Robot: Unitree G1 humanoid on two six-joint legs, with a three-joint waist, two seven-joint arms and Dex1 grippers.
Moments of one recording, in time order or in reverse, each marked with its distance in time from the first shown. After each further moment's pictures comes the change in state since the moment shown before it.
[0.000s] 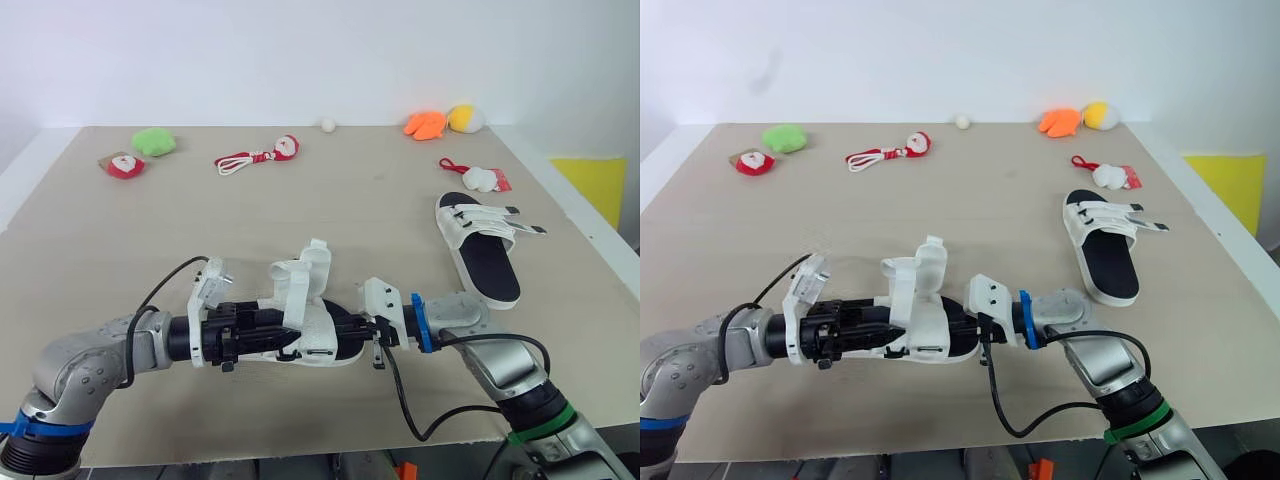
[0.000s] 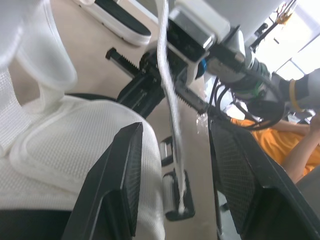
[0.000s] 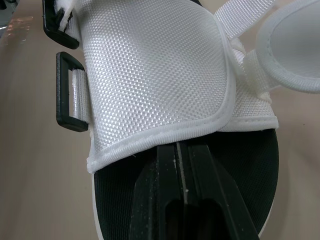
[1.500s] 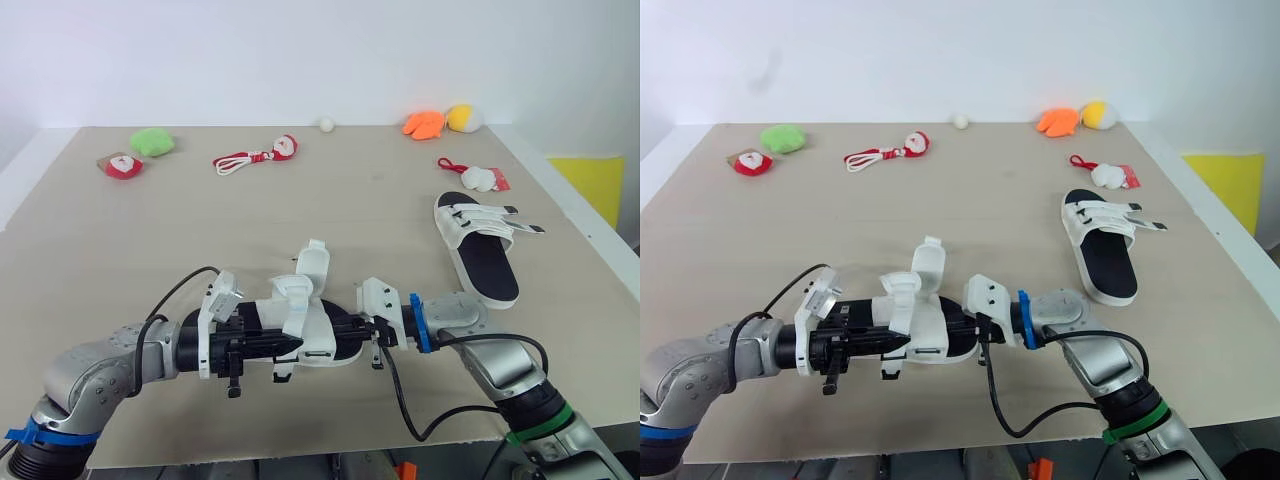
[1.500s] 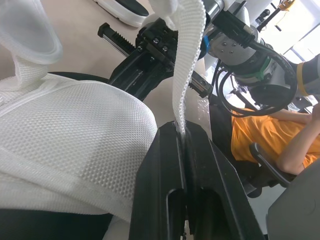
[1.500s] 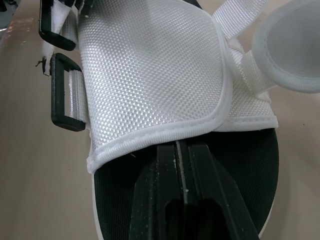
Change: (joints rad) left arm 0.044 -0.002 -0.055 -0.021 0.103 -0.027 -0.048; right arm -0.001 0.007 0.000 0.000 0.000 0.001 -0.003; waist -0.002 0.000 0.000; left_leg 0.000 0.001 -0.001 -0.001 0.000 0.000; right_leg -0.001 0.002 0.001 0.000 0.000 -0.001
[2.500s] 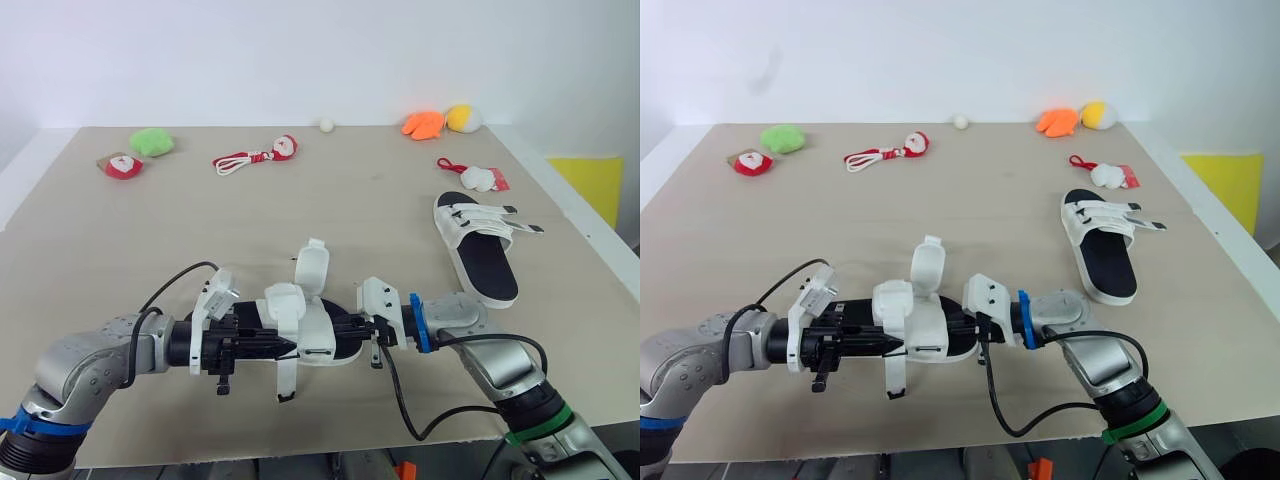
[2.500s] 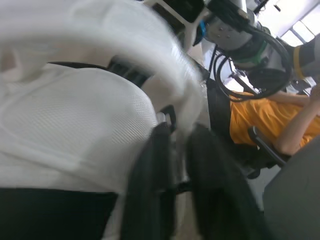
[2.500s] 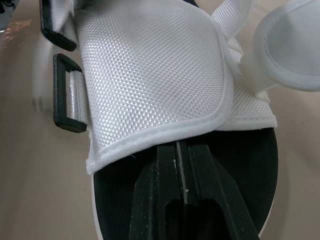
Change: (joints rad) left arm -0.037 0.052 -0.017 0.018 0.031 -0.002 -0.070; right arm 0.001 0.006 0.000 0.004 0.000 0.000 -0.006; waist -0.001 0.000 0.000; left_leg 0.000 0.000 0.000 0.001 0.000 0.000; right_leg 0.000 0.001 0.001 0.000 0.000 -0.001
